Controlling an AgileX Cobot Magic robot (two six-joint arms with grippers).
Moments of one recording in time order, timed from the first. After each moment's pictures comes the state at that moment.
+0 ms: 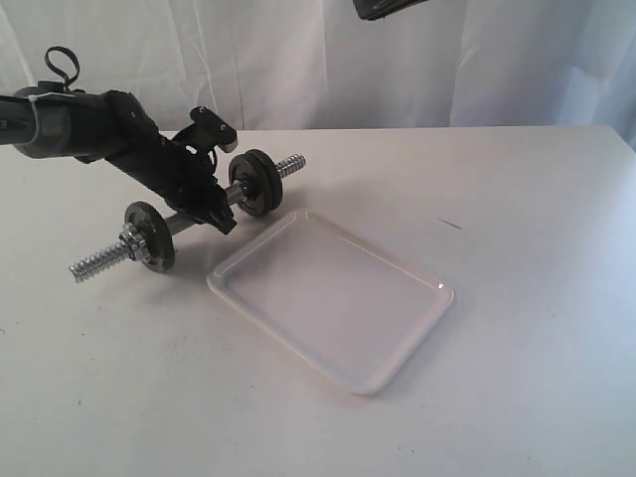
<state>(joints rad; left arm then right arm) -0.32 2.20 -1.66 -0.47 0.54 0.94 0.25 1.63 -1.79 0.72 1.22 -0.51</state>
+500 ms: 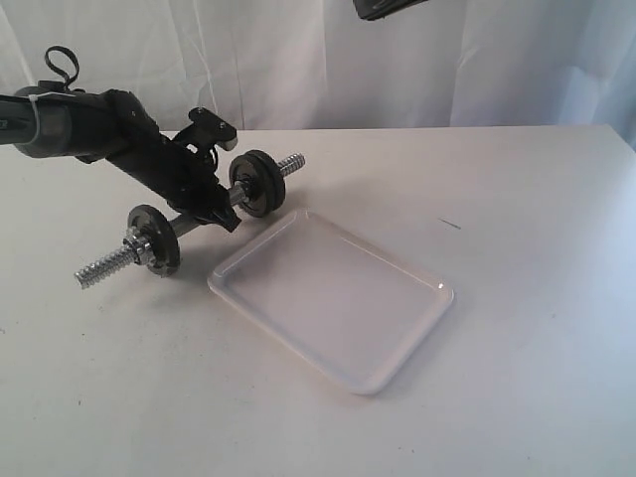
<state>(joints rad) -0.32 2.20 -1.67 -0.50 0.56 0.90 0.25 1.63 -1.79 0.72 1.22 -0.50</state>
